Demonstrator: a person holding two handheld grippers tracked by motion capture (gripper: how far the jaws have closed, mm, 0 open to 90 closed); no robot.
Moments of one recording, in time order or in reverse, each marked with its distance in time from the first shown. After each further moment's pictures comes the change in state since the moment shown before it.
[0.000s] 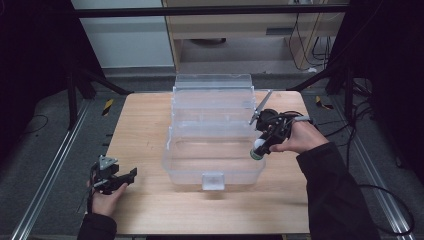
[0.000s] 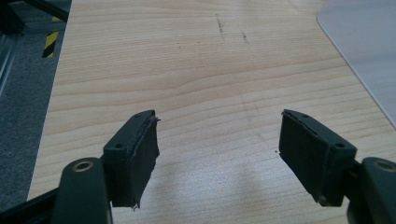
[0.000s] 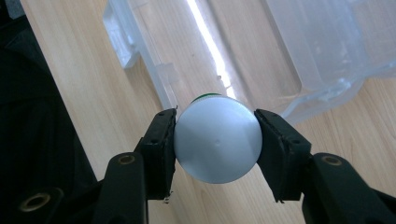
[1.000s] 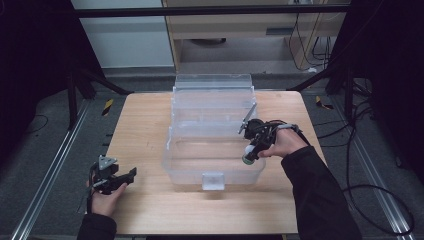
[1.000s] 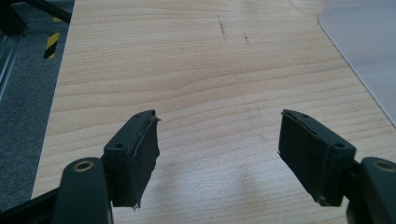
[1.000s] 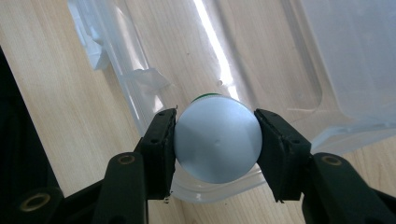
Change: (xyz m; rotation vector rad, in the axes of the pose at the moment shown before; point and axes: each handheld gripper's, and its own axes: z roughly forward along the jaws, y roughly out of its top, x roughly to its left) left arm 0.001 0.000 -0.001 -0.002 0.002 -0.001; right arm -0.008 0.006 0.060 0.035 0.011 -0.039
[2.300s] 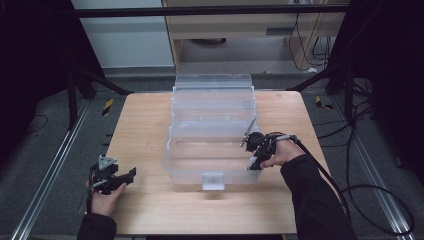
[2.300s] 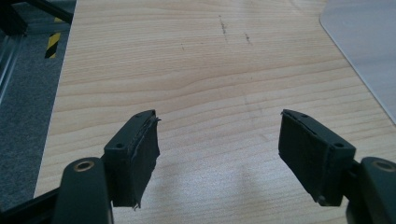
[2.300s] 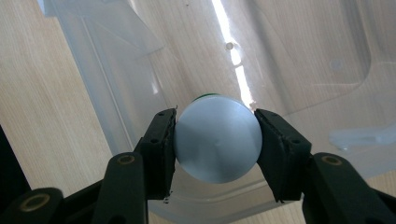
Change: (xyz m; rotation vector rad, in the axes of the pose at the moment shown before) left arm 0.001 0.000 0.000 -0.002 0.003 -0.004; right arm -0.004 -0.023 0.048 0.078 0.025 -0.005
